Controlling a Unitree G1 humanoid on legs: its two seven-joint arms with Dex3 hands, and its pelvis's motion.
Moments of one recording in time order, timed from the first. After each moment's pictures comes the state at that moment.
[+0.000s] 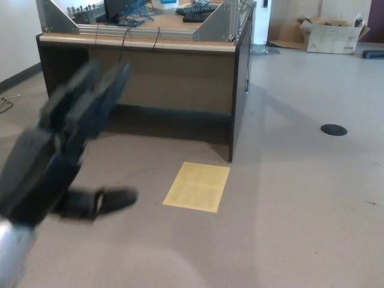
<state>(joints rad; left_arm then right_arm) -0.36 0.61 0.03 0.03 0.41 -0.53 0.16 -0.24 -0.27 0.06 1.03 -0.20 -0.60 -0.10</state>
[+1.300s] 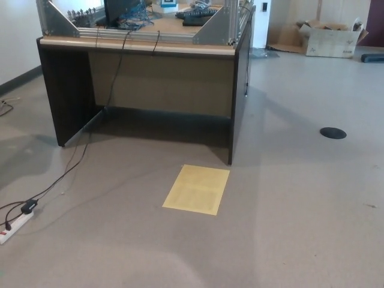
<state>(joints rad) 0.04 0.58 0.08 0.92 0.30 -0.81 0.19 -0.24 -0.29 0.03 1.05 -0.20 -0.63 -0.12</state>
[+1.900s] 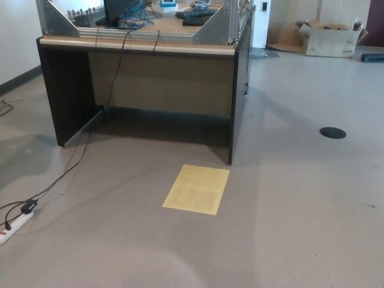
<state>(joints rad) 0.04 0.58 0.07 0.92 0.26 -0.80 0.14 -0.24 -0.29 0.03 1.06 -0.20 -0.63 -0.12</state>
